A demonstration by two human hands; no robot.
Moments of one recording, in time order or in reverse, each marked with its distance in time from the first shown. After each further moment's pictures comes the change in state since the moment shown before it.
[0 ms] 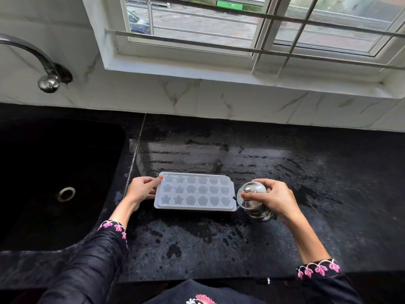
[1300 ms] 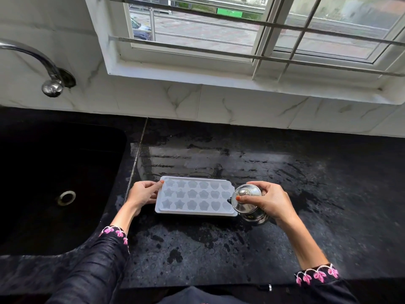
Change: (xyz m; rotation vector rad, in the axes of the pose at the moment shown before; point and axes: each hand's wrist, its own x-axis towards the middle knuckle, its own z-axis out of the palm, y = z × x) left_hand 0.002 -0.002 -0.001 -0.034 0.001 -0.012; right_hand -0.002 -0.012 0.010 0.023 -0.025 -0.042
